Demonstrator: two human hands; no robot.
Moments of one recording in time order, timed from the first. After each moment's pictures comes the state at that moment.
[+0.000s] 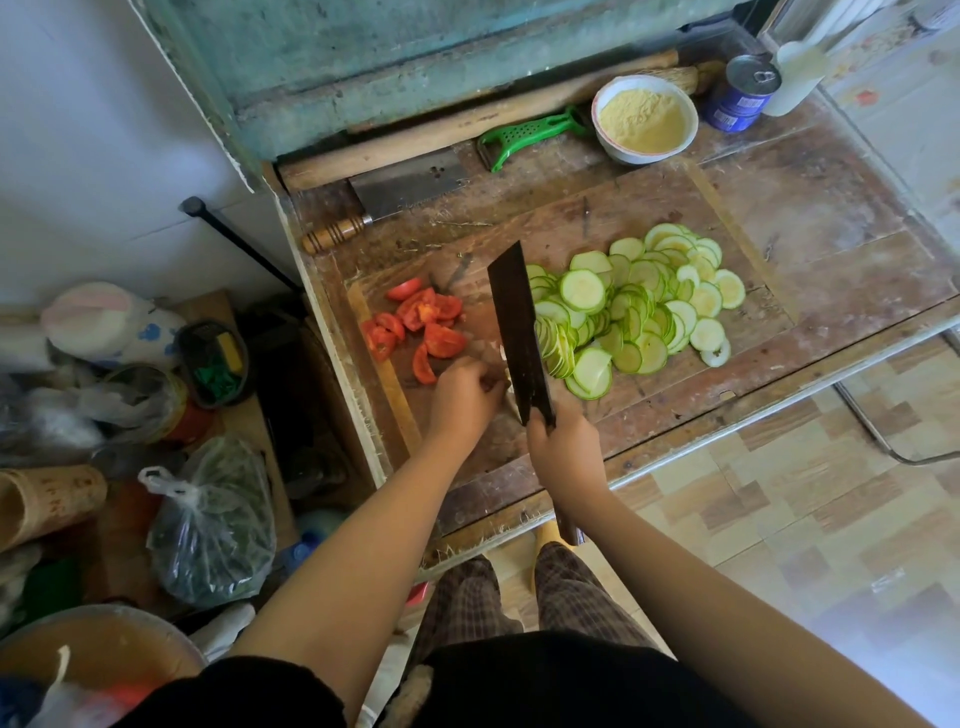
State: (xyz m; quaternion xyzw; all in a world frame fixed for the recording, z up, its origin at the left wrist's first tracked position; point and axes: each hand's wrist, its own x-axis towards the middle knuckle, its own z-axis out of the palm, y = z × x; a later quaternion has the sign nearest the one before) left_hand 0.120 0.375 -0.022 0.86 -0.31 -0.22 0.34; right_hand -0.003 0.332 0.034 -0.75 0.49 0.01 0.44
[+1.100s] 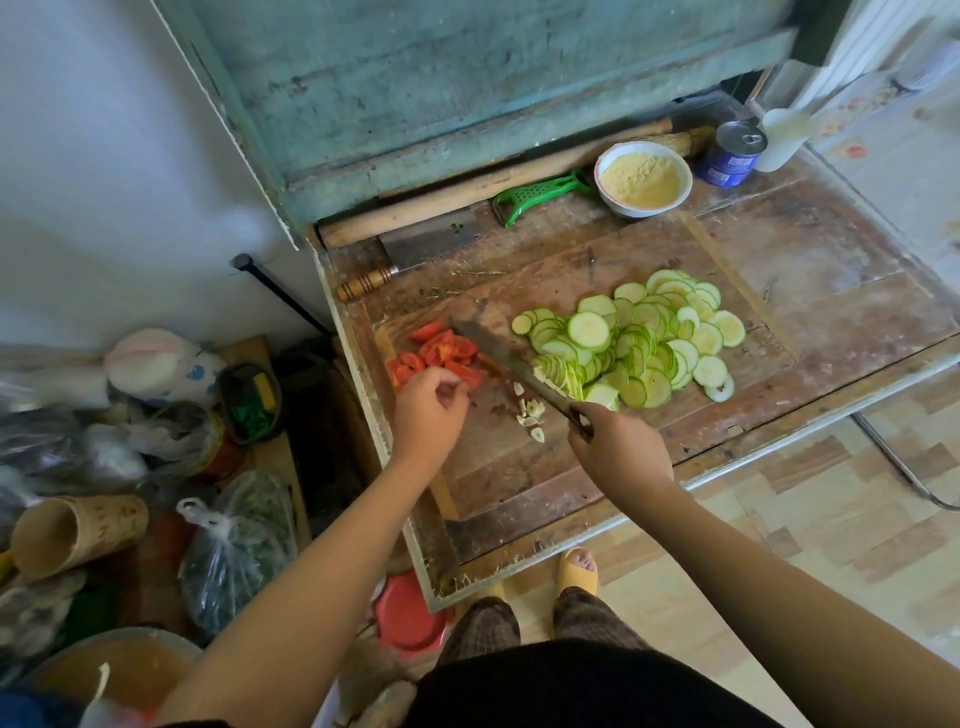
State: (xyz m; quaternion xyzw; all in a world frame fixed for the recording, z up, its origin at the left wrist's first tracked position) left_hand 0.153 0.415 0.023 0.87 -0.28 -0.14 0.39; right_hand -0.017 0.287 0.062 -0.90 0.38 0.05 0.20
